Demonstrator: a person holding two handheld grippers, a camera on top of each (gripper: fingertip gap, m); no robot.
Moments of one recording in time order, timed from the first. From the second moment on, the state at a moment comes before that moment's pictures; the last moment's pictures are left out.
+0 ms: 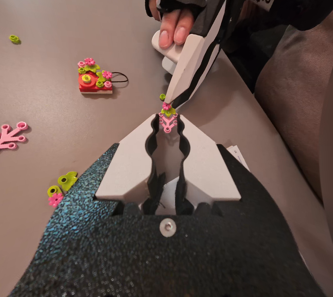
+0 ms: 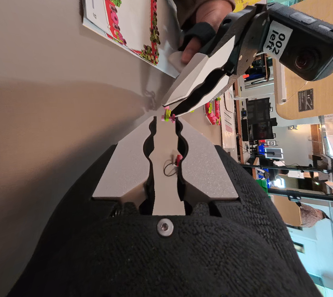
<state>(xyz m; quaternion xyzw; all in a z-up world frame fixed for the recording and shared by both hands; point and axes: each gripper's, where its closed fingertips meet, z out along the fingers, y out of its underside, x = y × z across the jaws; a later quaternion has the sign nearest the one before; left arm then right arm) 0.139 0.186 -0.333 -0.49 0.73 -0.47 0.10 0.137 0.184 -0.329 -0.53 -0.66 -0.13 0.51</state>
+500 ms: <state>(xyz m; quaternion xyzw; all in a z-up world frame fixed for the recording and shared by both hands) 0.136 0.178 -0.319 -0.48 0.69 -0.53 0.07 0.133 0.180 -0.313 -0.50 -0.65 -0.15 0.55</state>
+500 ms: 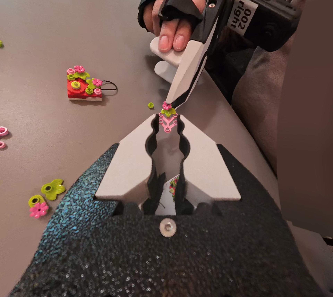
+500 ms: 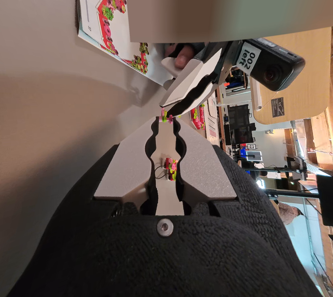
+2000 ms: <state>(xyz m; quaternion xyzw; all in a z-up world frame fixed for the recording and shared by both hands) 0.130 0.165 -0.323 -0.48 0.69 -0.54 0.01 0.127 0.170 -0.313 -0.52 -0.65 -0.08 0.55</state>
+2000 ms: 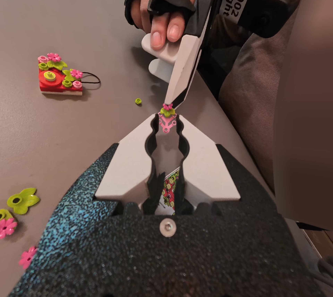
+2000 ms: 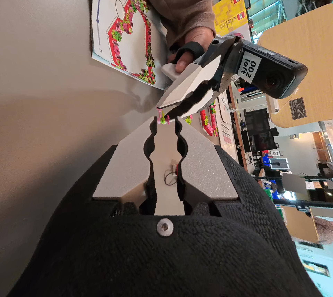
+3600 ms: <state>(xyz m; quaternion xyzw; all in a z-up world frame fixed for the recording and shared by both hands) 0.129 0.212 -0.309 -0.51 0.75 -0.33 0.25 0.219 0.219 -0.247 -0.58 -0.36 -0.08 0.73</state>
